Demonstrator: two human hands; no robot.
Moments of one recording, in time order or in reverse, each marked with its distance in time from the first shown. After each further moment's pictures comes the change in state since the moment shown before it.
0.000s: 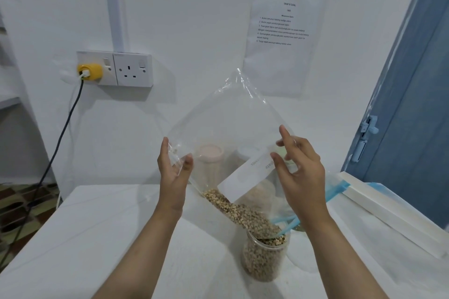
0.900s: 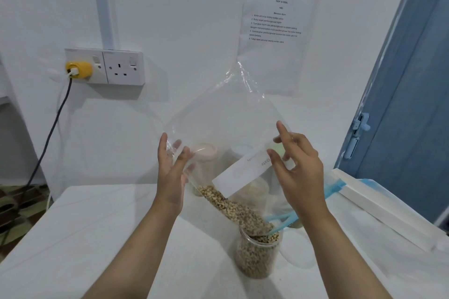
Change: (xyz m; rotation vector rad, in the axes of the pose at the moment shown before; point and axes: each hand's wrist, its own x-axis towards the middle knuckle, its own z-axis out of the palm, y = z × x) left_hand 0.002 0.015 0.022 -0.245 0.019 -0.142; right_hand 0.004 -0.002 -0.014 -0.040 -0.023 0.019
